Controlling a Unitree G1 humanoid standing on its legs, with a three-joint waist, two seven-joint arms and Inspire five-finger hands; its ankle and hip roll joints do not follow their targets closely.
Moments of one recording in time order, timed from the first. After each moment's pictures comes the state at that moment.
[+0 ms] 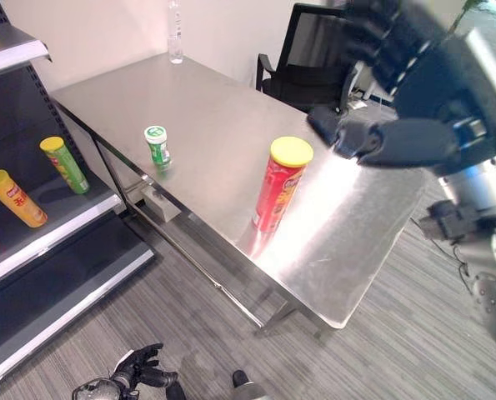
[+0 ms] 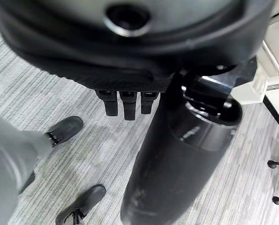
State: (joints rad) left arm 0.00 0.20 -0.29 1.10 -0.20 -0.13 -0.02; right arm -0.05 -1.25 -0.24 -0.25 0.85 -0.23 0.24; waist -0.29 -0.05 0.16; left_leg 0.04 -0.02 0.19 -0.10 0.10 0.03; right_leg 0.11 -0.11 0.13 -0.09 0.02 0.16
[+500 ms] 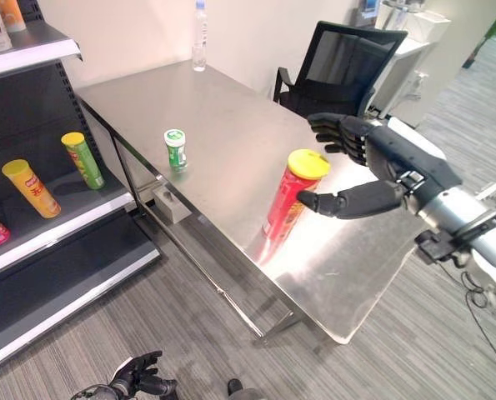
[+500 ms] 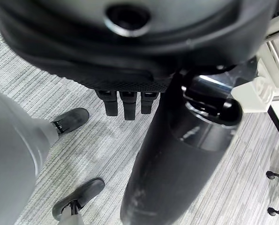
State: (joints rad) left arm 0.01 0.20 -0.29 1.10 -0.20 -0.12 -0.03; right arm 0.02 -1.31 -0.19 -0.12 0.68 -0.17 0.29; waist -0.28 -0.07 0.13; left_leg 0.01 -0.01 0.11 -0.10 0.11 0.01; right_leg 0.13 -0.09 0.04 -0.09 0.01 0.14
